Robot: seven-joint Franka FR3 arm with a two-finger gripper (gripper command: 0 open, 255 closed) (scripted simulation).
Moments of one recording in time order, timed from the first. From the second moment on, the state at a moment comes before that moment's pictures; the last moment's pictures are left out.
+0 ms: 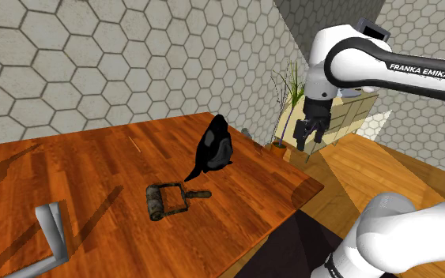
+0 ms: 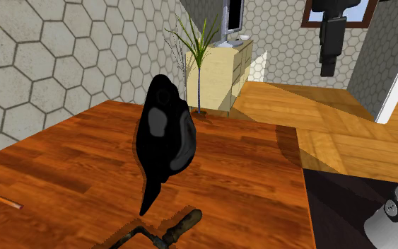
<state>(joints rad) -0.02 -0.77 -0.05 -2.37 -0.12 1.44 0.14</state>
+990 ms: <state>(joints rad) 0.03 -0.54 0.15 -2.45 0.04 1.78 0.47</state>
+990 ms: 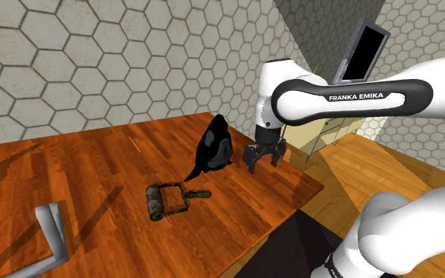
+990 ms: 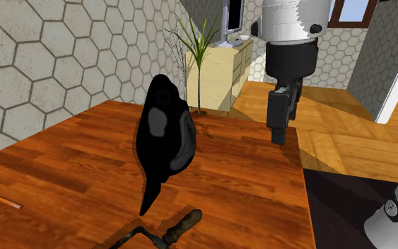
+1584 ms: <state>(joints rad) 0.04 -0.25 0.27 -2.37 0.05 2.02 0.69</state>
